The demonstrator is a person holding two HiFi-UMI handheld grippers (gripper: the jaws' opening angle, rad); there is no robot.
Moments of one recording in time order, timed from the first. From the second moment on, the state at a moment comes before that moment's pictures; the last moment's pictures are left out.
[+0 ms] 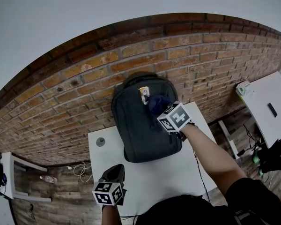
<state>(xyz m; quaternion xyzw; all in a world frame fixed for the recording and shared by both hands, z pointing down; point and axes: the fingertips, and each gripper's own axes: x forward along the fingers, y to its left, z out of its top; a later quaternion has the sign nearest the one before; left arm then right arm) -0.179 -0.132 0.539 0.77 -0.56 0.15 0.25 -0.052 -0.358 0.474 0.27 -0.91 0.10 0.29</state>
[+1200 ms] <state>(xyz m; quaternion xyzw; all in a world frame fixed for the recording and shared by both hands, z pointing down) -0.167 -0.138 0.537 0.78 -0.55 0.13 0.26 -0.025 -0.285 0.528 0.26 -0.92 0.08 0.28</state>
